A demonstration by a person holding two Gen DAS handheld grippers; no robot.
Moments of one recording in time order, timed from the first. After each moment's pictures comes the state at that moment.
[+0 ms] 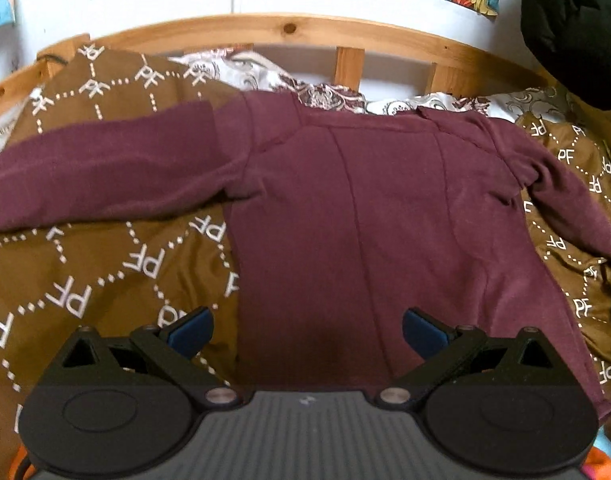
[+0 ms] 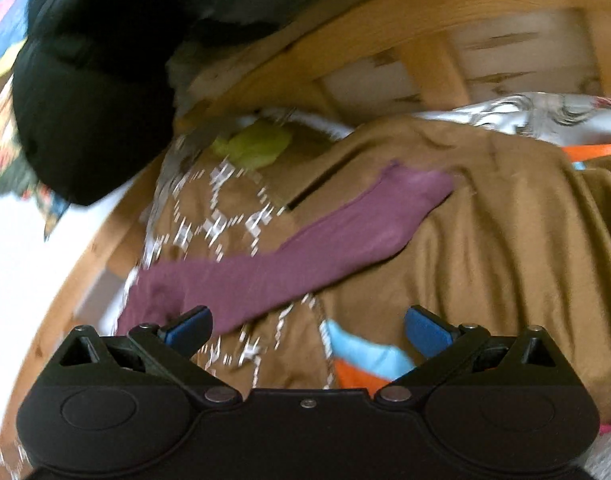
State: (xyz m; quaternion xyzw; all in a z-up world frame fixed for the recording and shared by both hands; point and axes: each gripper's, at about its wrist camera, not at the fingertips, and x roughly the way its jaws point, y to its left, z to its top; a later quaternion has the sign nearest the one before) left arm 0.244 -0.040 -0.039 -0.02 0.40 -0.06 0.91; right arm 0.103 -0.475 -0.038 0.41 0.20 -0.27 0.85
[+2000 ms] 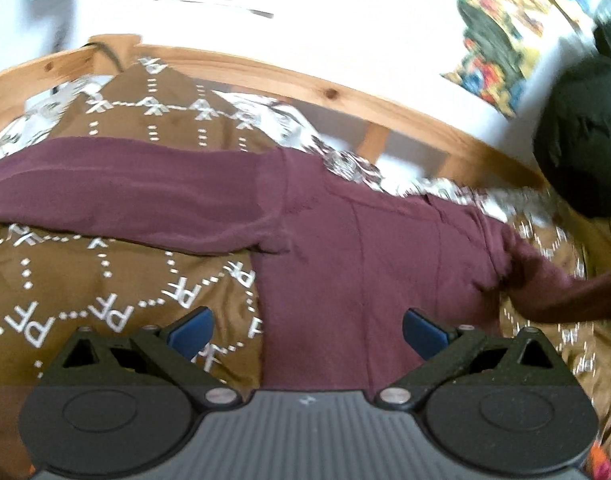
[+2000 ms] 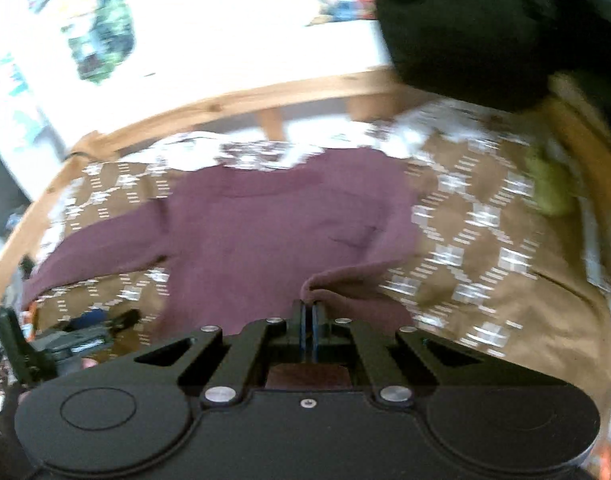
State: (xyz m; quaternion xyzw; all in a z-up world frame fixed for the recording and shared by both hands) left arm 0.230 0.023 0.005 -0.14 0.34 -0.05 0.93; right arm 0.203 -0.322 0.134 0.08 0.44 0.12 0.89
